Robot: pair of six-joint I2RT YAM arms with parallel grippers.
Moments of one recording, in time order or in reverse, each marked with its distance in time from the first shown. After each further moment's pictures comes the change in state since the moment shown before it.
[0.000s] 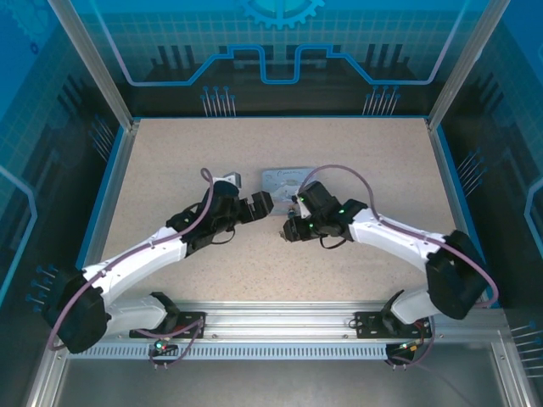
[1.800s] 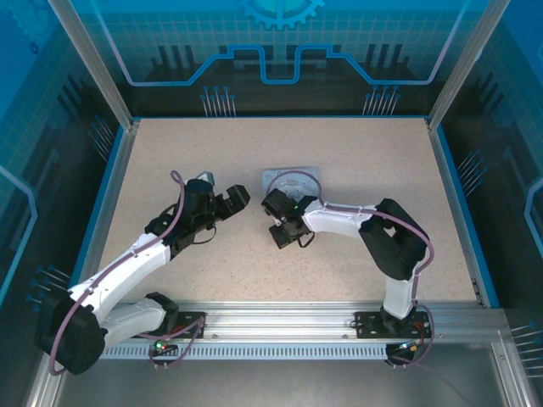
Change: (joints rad) left arm 0.163 -0.122 -0.072 -0.039 0.066 -0.056; right arm 0.100 0.365 0.219 -0.068 0.199 -0.183
